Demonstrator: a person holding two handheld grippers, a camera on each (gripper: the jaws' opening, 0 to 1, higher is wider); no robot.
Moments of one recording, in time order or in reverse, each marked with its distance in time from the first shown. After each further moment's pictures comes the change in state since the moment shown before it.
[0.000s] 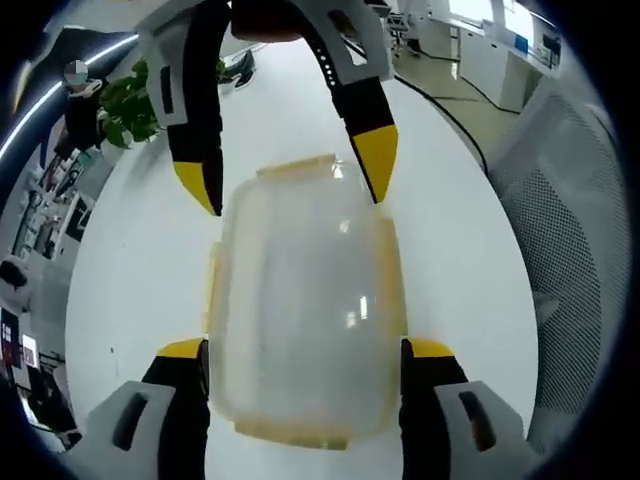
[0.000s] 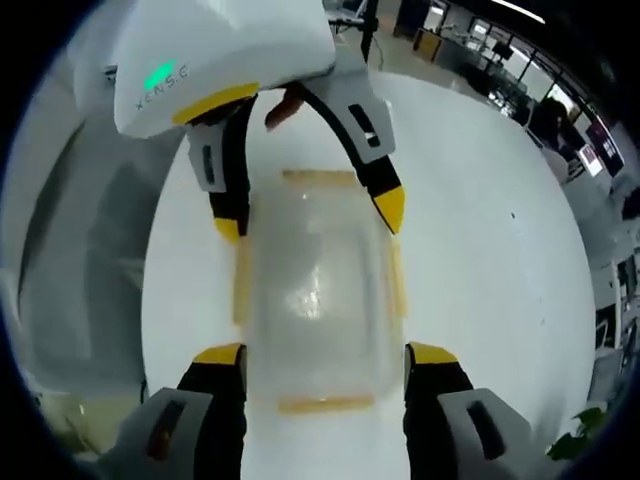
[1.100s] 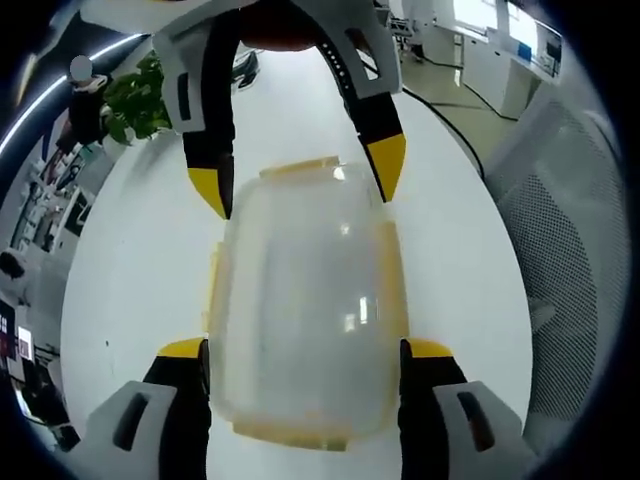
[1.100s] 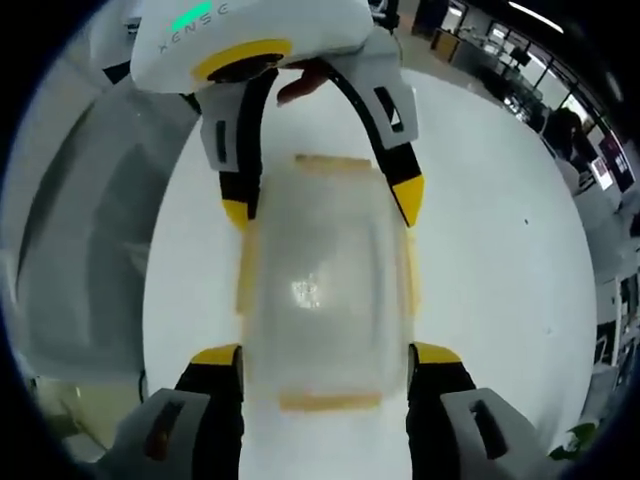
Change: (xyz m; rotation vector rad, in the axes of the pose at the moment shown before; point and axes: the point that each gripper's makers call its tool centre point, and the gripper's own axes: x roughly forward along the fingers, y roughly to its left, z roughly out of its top) left arm -0.003 -0.006 -0.005 -0.034 -0.009 -0.002; right arm 0.008 0.009 -0.001 -0.058 0.029 0.022
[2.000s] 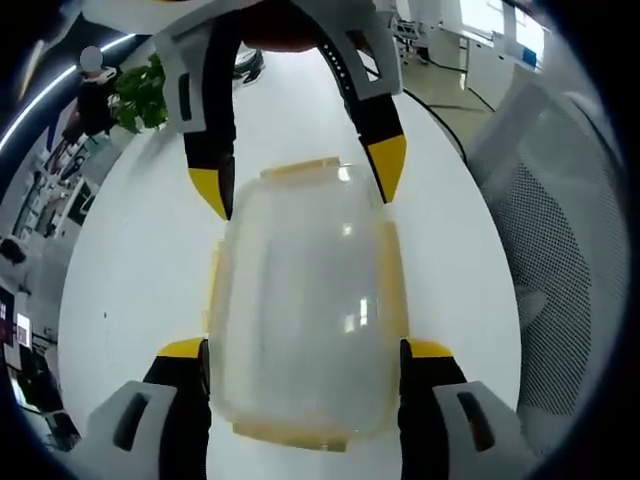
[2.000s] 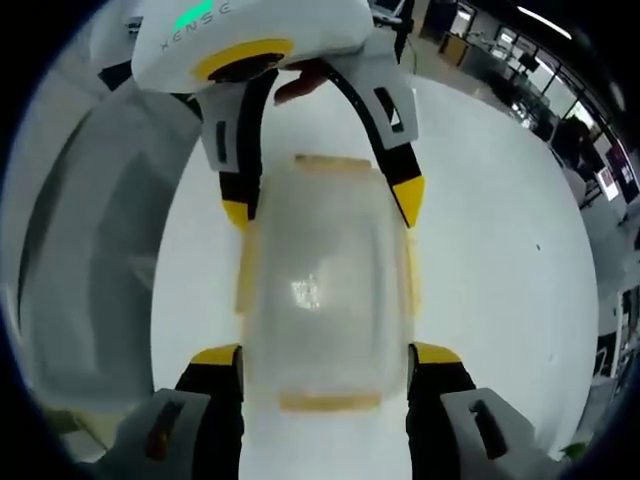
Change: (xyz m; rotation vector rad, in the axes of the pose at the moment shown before) left arm -0.024 -0.017 -0.036 -0.032 0.007 0.007; right arm 0.015 0.014 0.041 -0.025 -0.005 0.016
